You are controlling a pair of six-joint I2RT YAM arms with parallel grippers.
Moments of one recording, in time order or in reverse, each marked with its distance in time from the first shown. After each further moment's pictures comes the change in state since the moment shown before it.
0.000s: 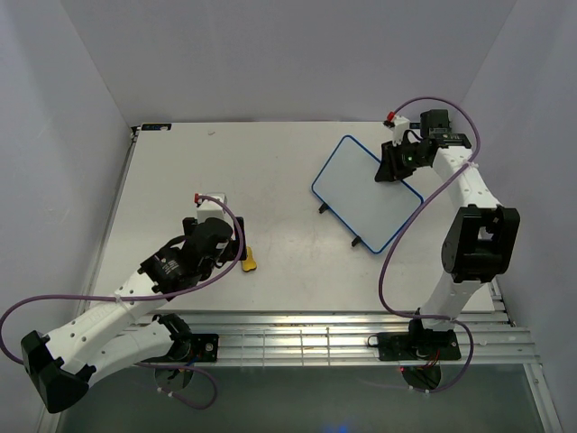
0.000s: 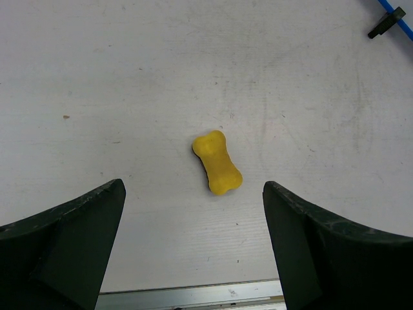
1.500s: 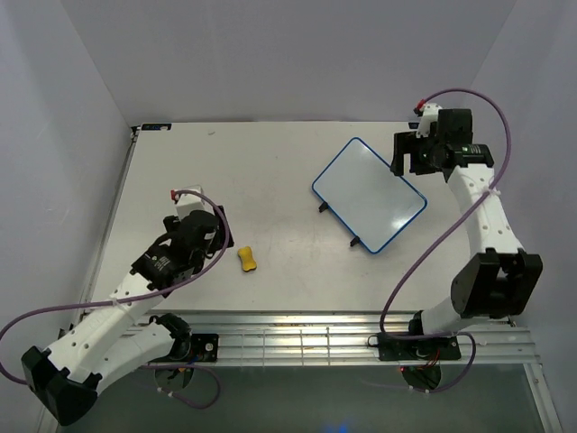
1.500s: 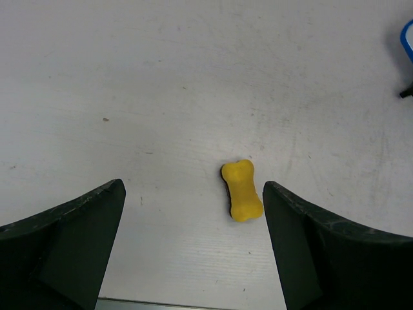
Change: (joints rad) left arm 0.104 -0.028 -0.002 -0.002 -0.053 -0.047; right arm 0.002 -0.188 -0.011 0.016 0.374 0.209
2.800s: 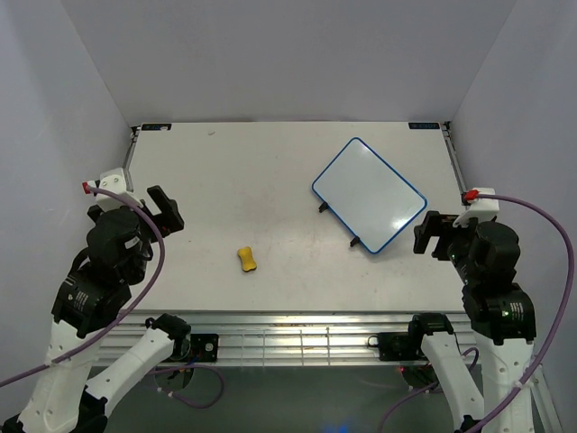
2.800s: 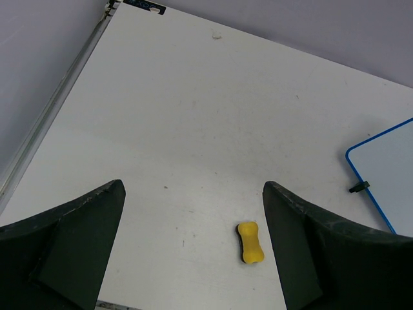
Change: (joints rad) left arm 0.236 -0.166 0.430 -0.212 -0.003 0.204; right arm 0.063 -1.086 -0.583 -0.084 0.216 0.235
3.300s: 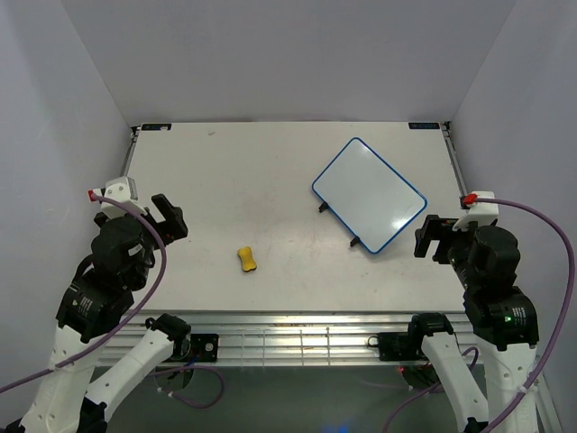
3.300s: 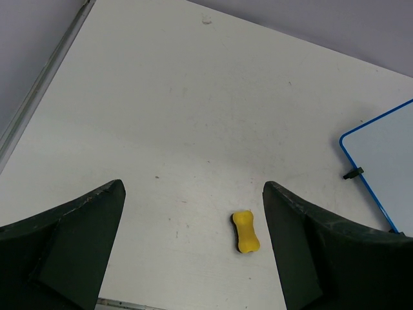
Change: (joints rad) left arm 0.000 -0.061 -0.079 0.011 0.050 -0.023; right arm 0.044 -0.039 0.000 -0.035 0.067 -0.008
